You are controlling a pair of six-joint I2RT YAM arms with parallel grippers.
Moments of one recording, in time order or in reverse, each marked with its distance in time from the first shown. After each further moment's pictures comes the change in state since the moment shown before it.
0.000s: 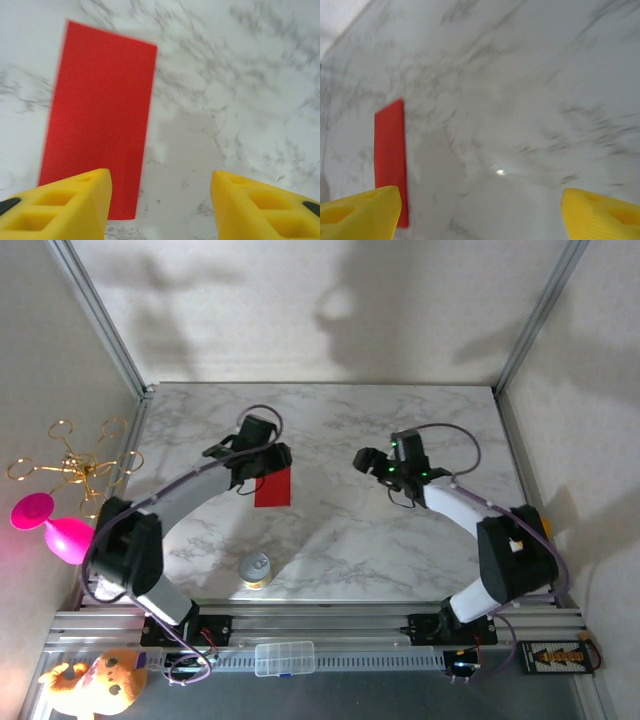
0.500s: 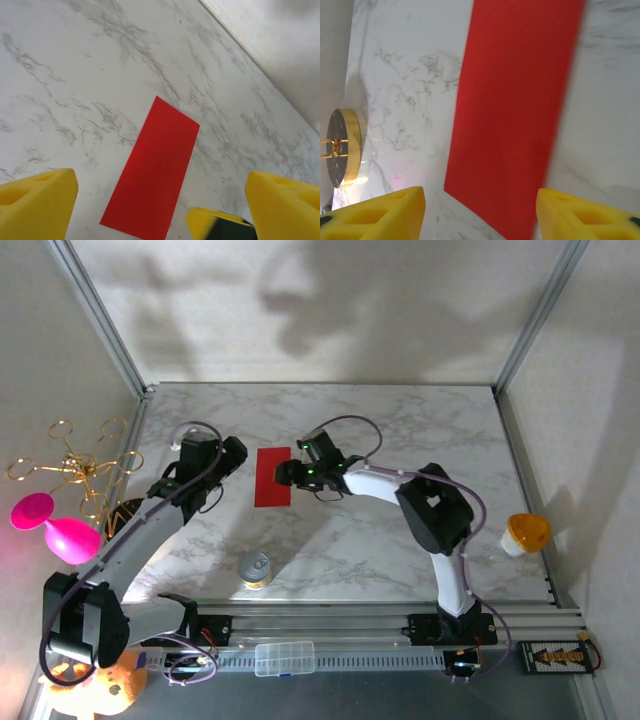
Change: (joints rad) left arm 0.188 -0.385 -0.305 0.122 -0.096 -0.140; right arm 0.332 0.521 0.504 -0.014 -0.112 0.001
